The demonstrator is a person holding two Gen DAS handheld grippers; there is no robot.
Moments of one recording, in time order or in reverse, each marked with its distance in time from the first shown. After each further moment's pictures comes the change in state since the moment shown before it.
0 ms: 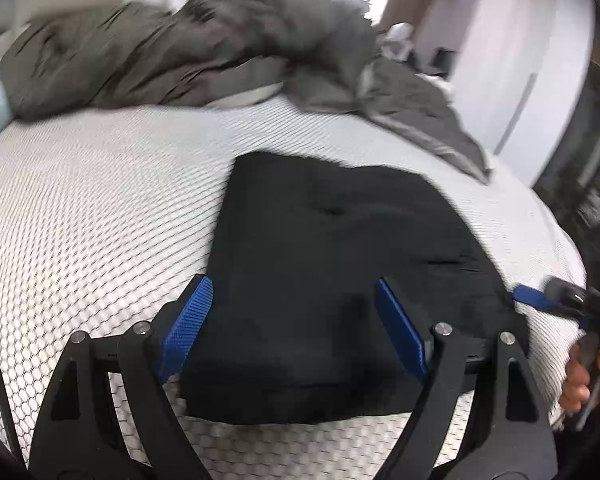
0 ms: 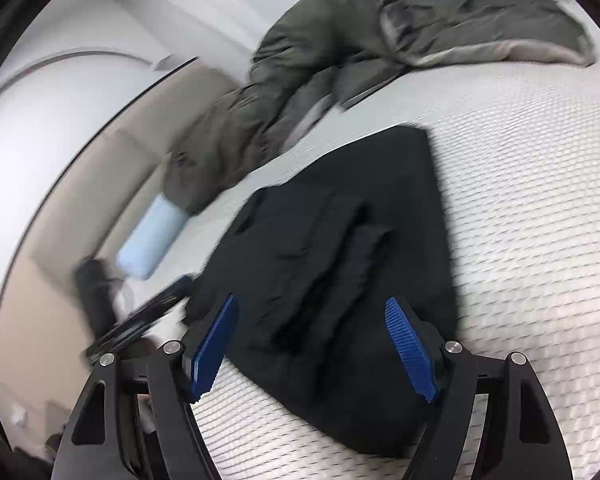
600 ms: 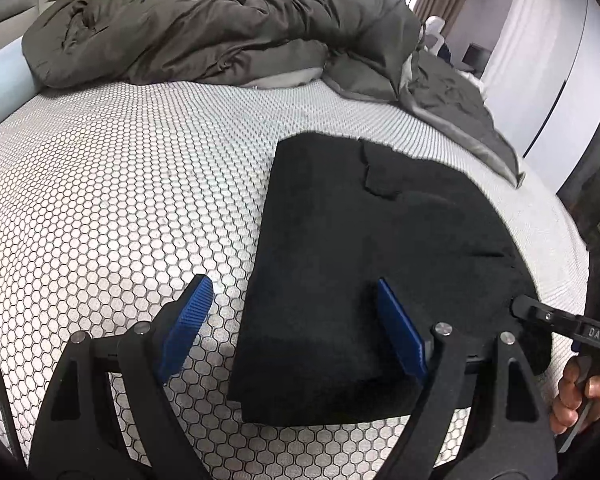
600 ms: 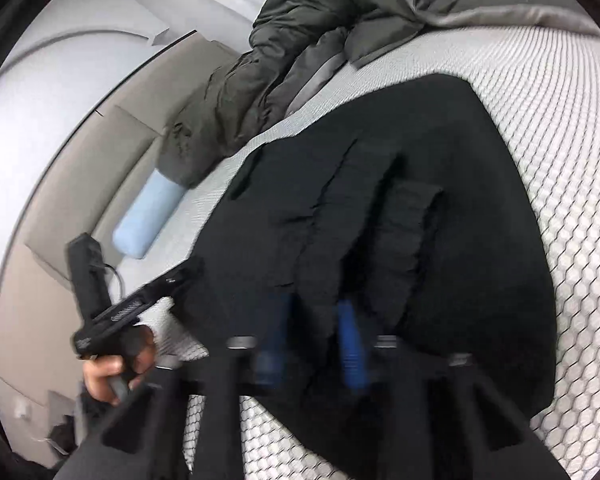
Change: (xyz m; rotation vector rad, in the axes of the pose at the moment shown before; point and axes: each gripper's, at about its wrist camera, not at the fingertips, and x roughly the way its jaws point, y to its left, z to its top) left arm 0.003 0.028 -0.004 -0.059 0.029 0.062; right arm 0.061 0.015 -0.004 -0.015 0.075 -0.031
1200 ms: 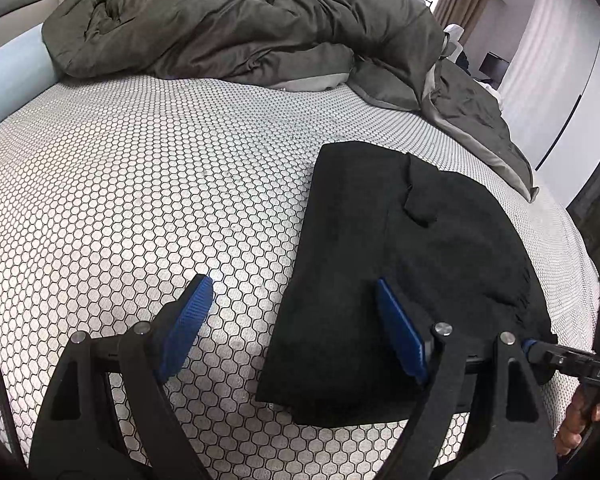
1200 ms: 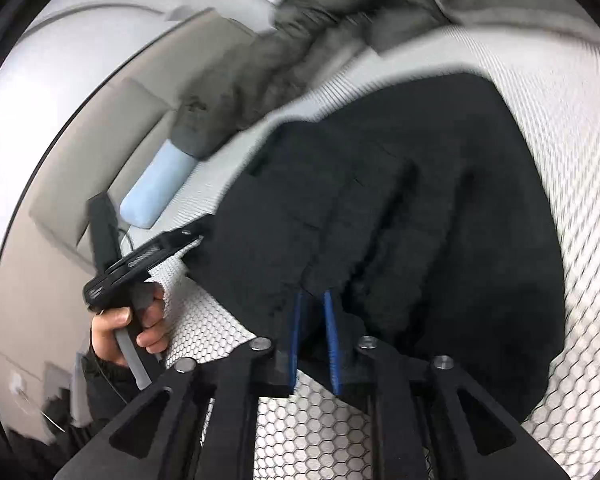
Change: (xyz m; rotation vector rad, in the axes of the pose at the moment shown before) left arm 0.001 0.021 0.005 -0.044 0.012 0.053; right arm -0.015 0.016 -0.022 -0.021 0.100 0.024
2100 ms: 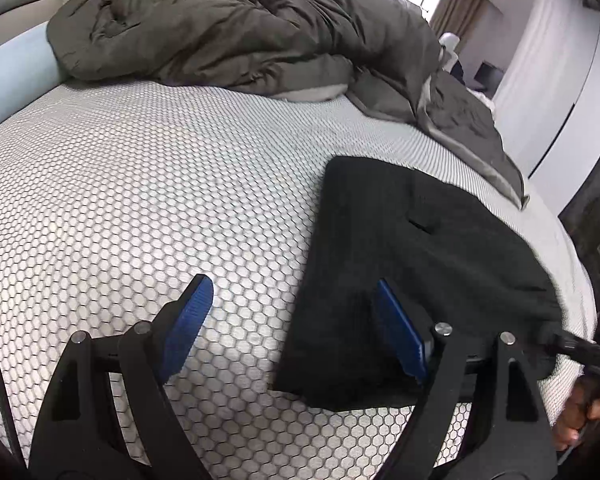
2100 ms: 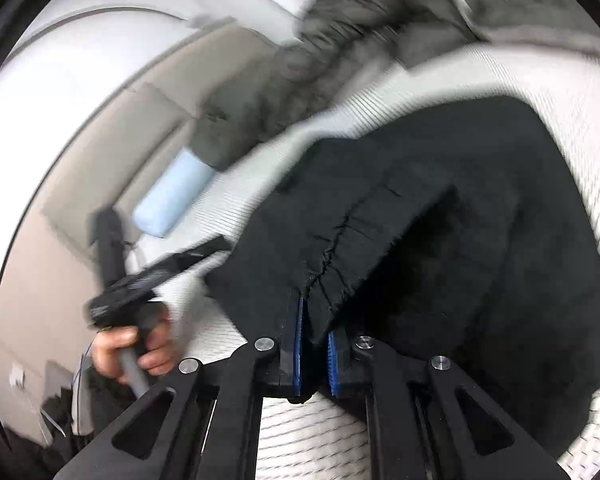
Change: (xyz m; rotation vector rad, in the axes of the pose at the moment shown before) left arm -0.015 0.017 -0.001 -0.017 -0.036 -0.031; right arm 0.010 0.037 0.018 -0.110 -0.098 0.064
